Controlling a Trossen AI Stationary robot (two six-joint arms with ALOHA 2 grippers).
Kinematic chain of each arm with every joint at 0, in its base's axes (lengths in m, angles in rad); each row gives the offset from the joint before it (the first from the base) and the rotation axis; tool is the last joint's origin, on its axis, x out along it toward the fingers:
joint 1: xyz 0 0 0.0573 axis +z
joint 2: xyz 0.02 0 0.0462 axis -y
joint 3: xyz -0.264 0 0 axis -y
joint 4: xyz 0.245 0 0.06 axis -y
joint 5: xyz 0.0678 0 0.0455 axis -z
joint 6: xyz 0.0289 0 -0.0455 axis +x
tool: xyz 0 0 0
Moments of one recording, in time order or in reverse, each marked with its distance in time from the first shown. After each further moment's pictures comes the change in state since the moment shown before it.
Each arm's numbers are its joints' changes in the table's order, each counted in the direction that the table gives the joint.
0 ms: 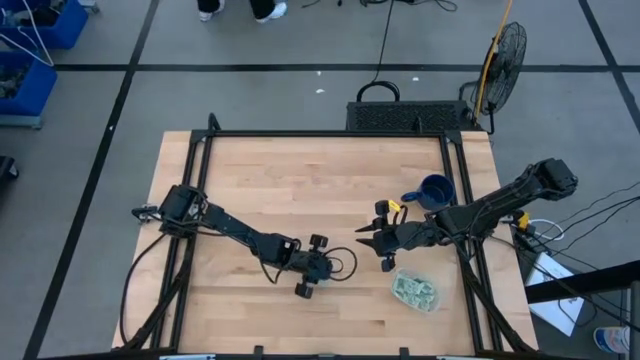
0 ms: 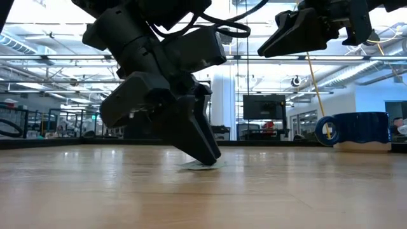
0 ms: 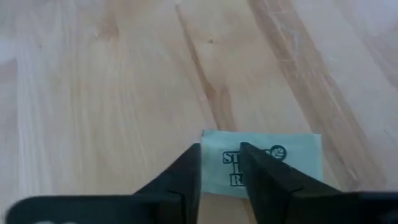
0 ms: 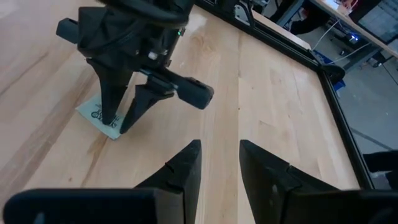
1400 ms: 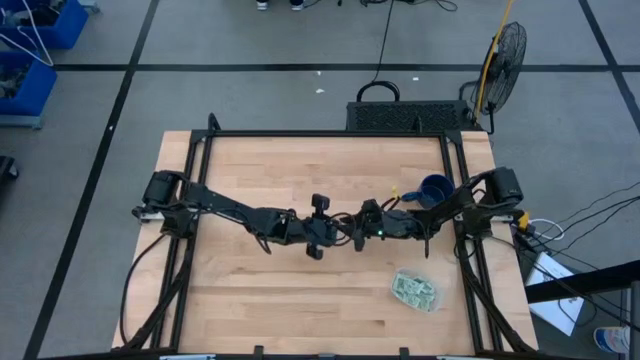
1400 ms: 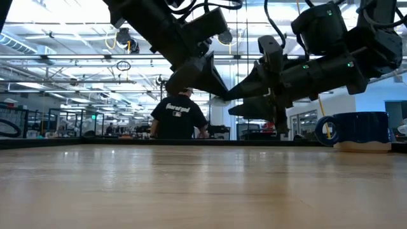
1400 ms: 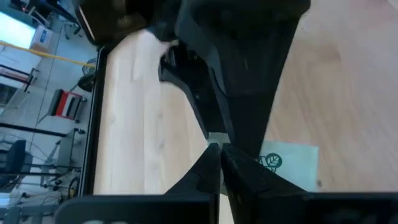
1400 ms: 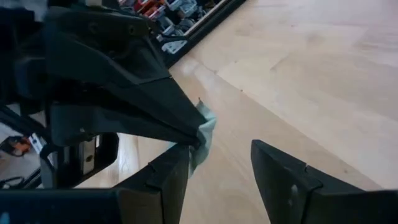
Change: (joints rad) left arm 0.136 0.186 -0.005 0.101 -0.346 0.374; right arm -0.228 -0.497 -0.231 1.012 -0.118 0.992
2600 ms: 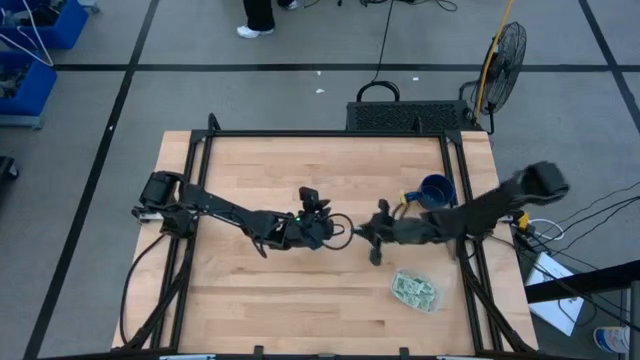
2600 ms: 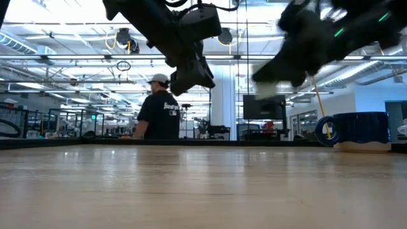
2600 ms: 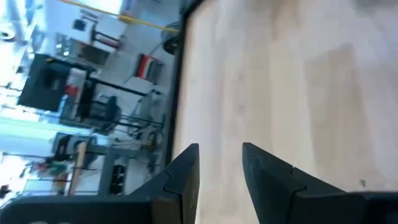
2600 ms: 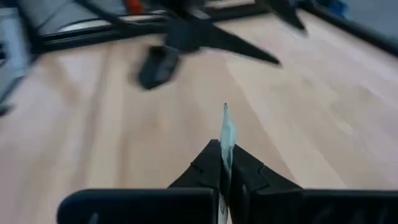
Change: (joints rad) left arm -0.024 0.015 0.002 -0.010 -0.392 0.014; right arm 0.139 0.360 0.048 -0.577 0.102 -0.437
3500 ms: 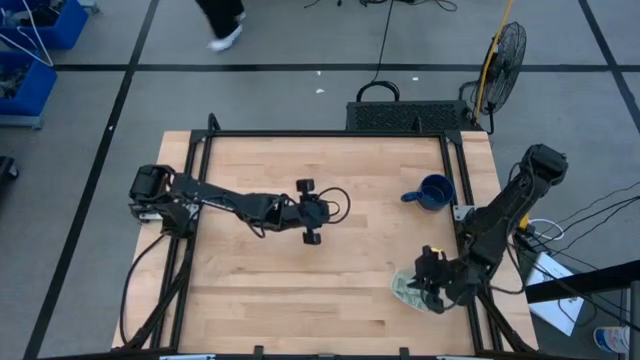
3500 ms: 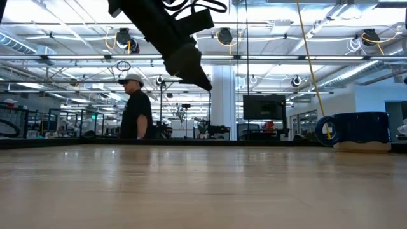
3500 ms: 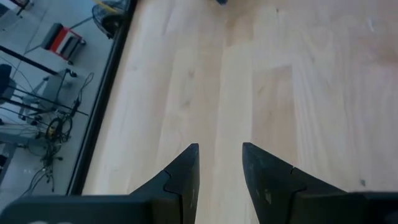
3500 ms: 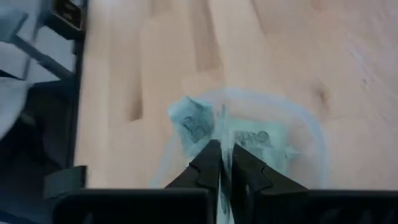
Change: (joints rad) left arm 0.098 0.098 0.000 -0.182 0.371 -0.289; right arm 0.695 0.239 0.000 -0.734 0.043 0.771
